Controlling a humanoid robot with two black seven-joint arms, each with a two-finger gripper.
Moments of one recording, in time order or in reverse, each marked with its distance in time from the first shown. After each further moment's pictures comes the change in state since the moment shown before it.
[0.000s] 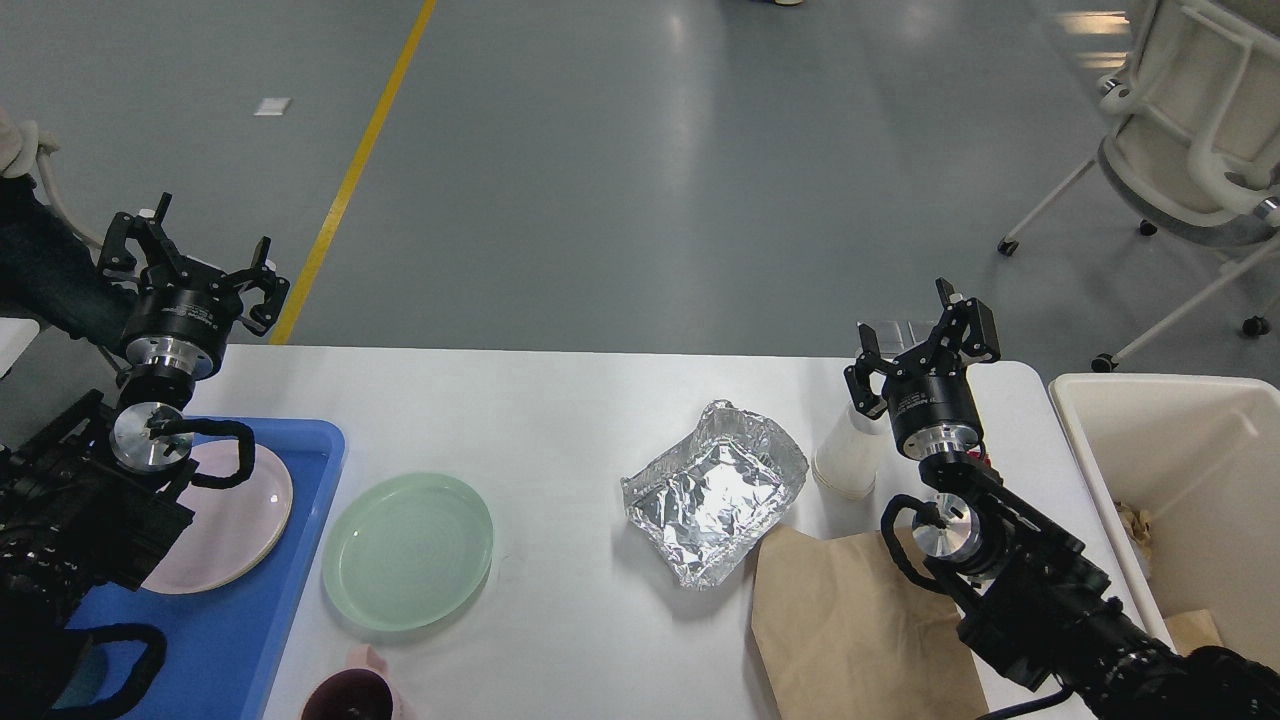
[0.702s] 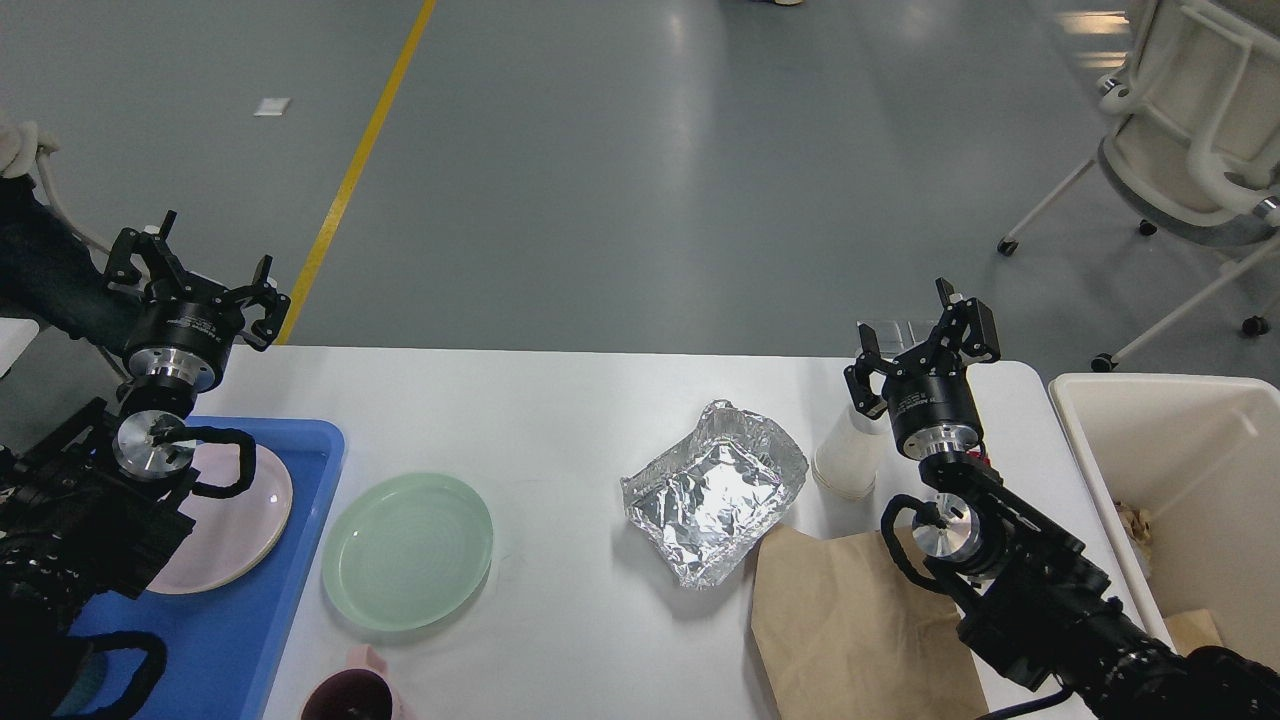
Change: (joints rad) left arm 0.015 -0.004 0.008 -0.003 0.005 0.039 0.019; right arm 0.000 0.000 0.000 0.000 0.000 0.001 0.000
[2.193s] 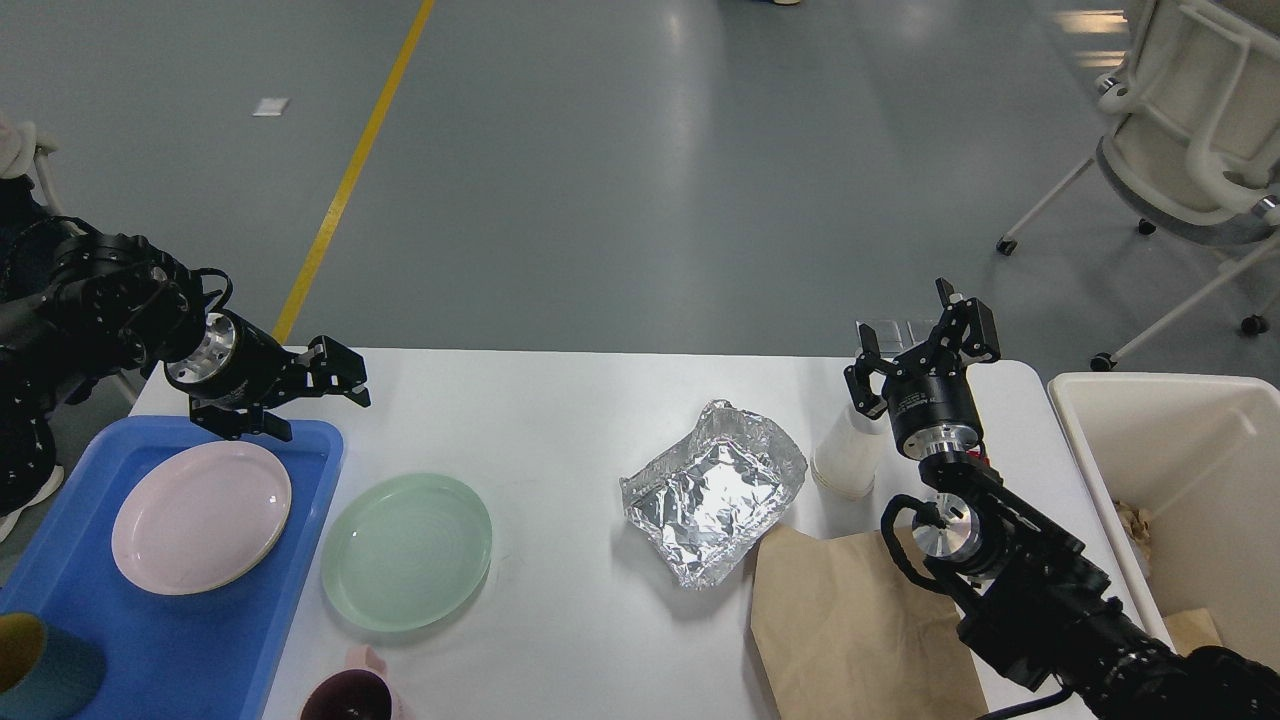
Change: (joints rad) left arm -0.471 0.047 1.945 -0.038 0.268 -0.458 0.114; right arm 0.000 0.000 0.000 0.000 0.000 0.000 0.000
